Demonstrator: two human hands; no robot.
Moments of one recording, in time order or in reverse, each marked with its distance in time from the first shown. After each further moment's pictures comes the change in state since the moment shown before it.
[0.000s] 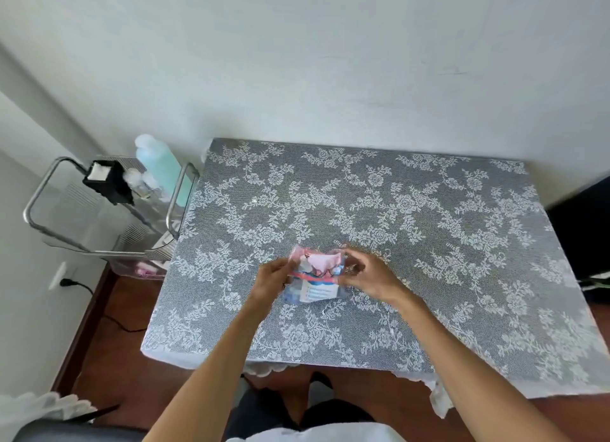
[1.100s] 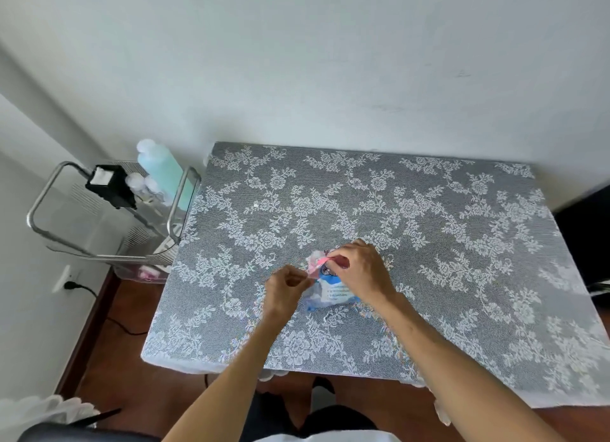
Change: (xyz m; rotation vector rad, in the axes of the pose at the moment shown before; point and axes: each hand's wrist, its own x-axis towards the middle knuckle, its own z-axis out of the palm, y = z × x) left_hand -0.005 -0.007 0.028 0.378 0.196 0.216; right_hand 0.023 -0.022 0.014 -0.484 0.434 -0.374
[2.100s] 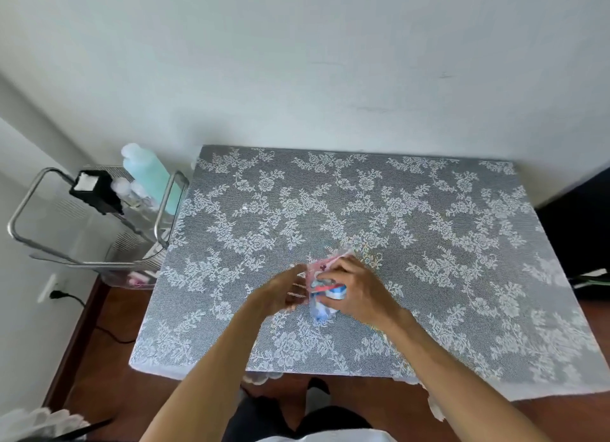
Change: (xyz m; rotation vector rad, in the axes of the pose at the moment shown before) left_hand 0.031 0.014 0.004 -0.184 -0.551 -0.566; right_hand -0.043 0.020 -0.001 0.054 -0.064 -0.251
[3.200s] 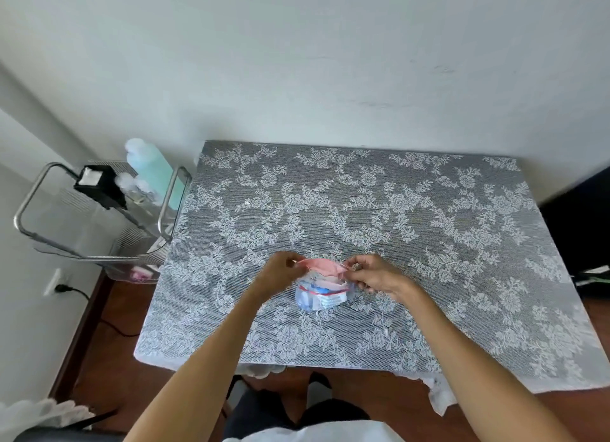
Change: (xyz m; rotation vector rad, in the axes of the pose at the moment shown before) left_hand -0.015 0.010 -0.009 0.420 0.234 0.438; right_hand 0.016 0.018 -0.035 0.704 -0.422 0.866
